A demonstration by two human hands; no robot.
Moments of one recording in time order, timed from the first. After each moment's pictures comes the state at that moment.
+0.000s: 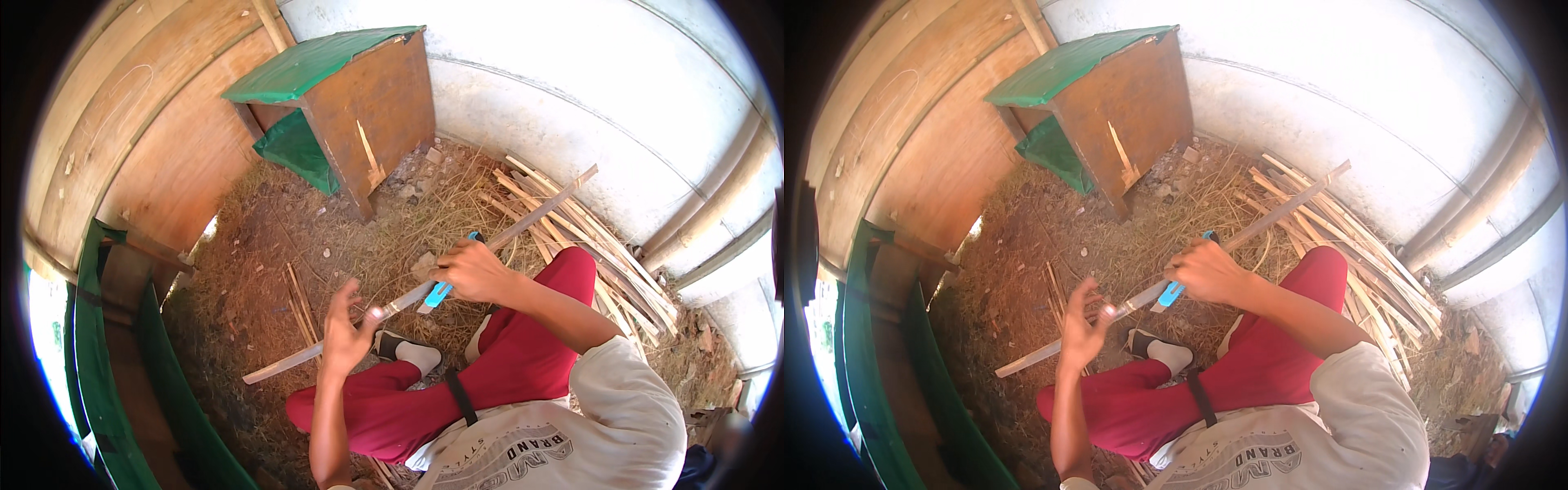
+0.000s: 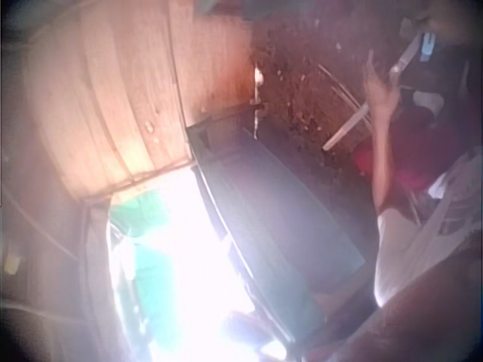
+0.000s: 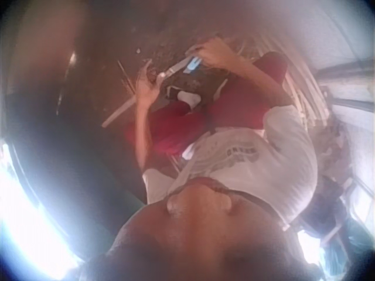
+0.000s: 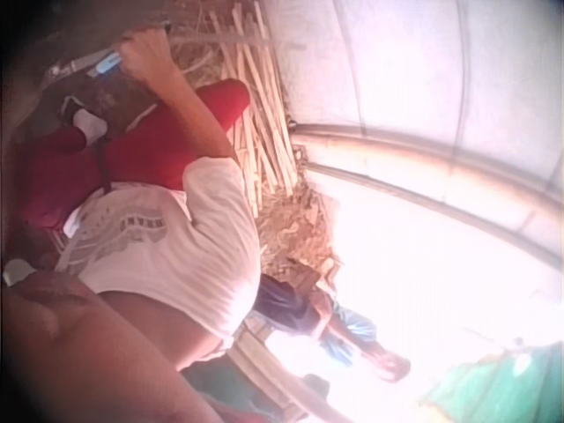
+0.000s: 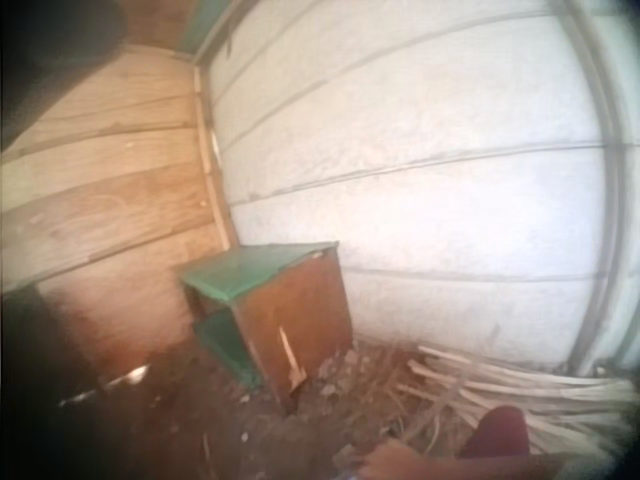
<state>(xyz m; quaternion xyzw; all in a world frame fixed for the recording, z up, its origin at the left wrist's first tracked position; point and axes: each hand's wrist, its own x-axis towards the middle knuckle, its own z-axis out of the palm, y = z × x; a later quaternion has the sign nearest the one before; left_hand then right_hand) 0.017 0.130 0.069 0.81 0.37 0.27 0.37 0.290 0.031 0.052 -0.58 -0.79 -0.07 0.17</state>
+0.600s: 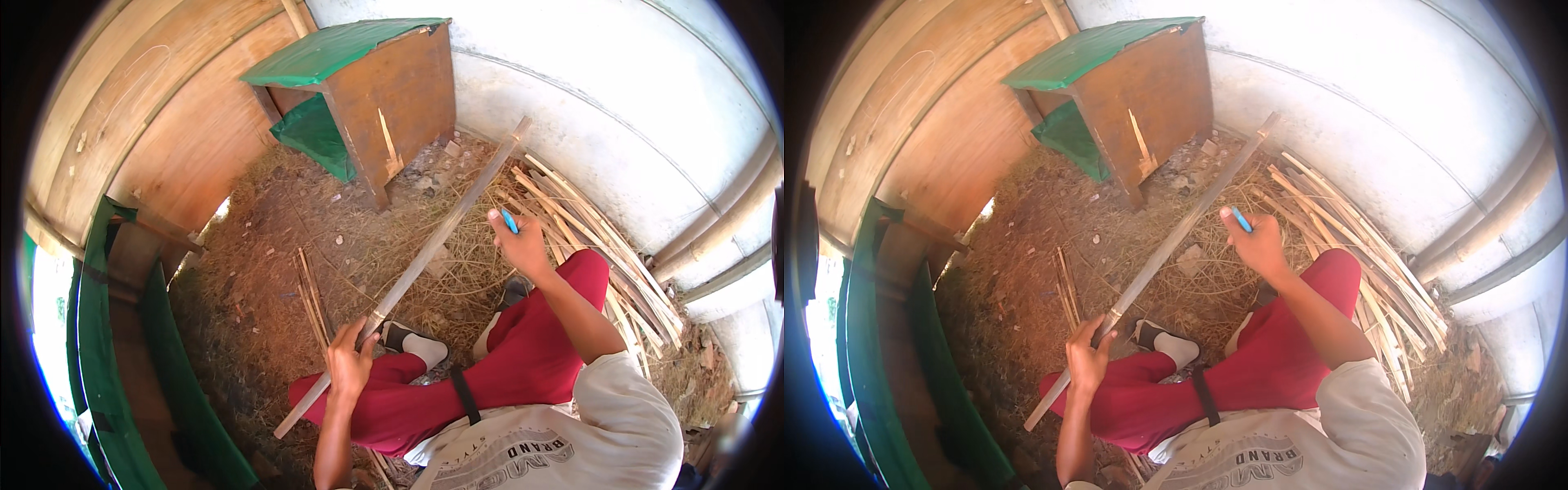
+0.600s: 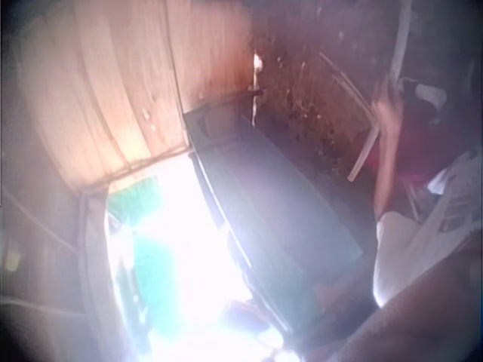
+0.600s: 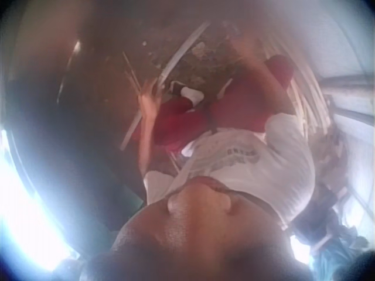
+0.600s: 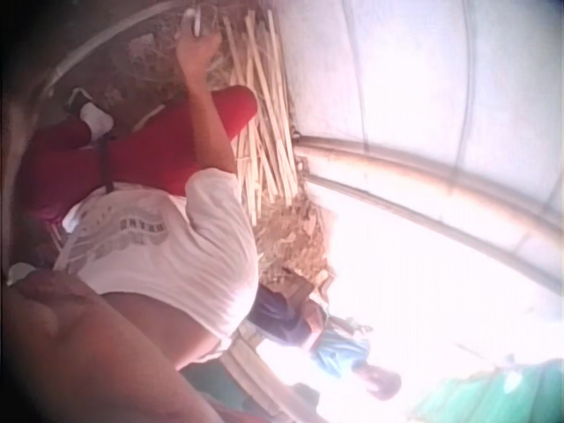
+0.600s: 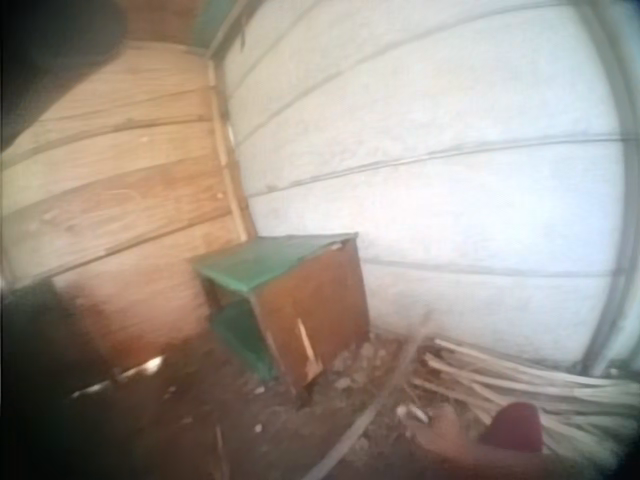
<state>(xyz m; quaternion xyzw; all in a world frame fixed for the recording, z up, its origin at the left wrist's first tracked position) -0.031 0.090 0.054 0.83 0.43 0.26 0.24 0.327 0.020 0.043 -0.73 -0.30 0.26 0.56</state>
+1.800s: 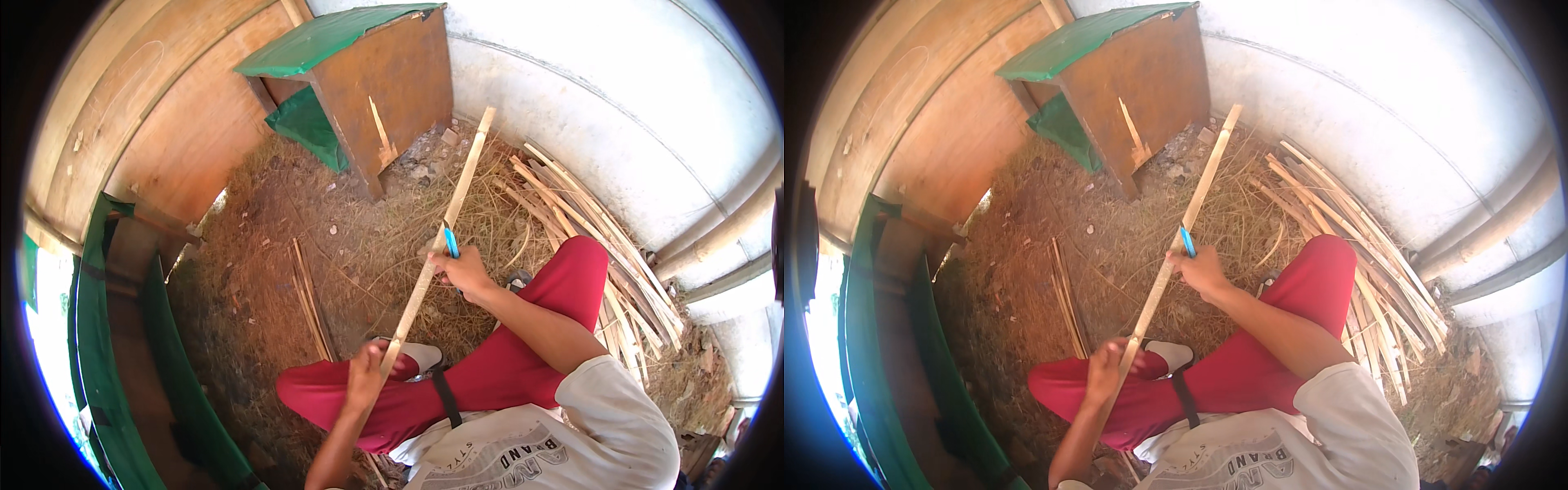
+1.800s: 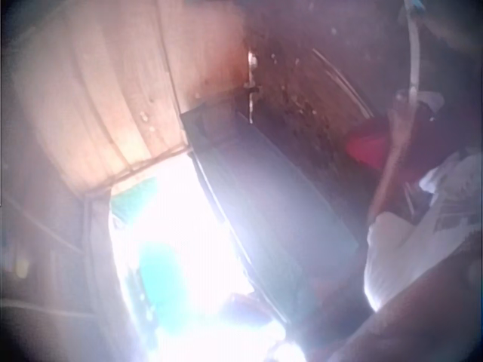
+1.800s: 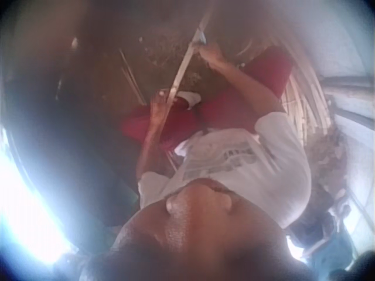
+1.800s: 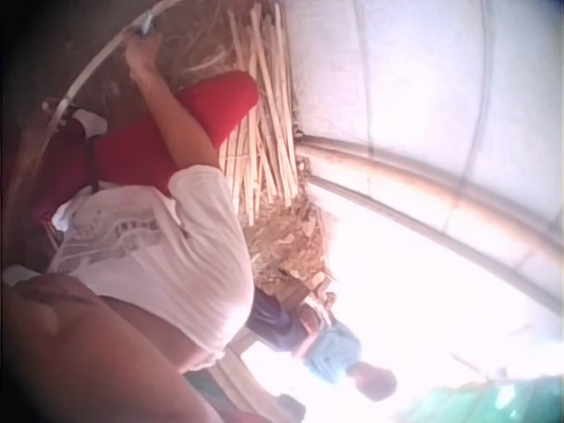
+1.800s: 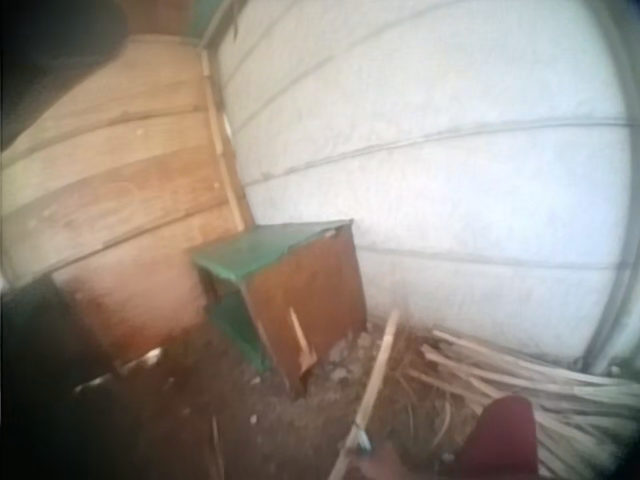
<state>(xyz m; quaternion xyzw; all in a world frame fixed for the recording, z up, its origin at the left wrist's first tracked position) -0.034 0.042 -0.024 0.59 0.46 0.23 0.62 0.262 0.059 -0.028 -0.63 -0.20 0.49 0.57</state>
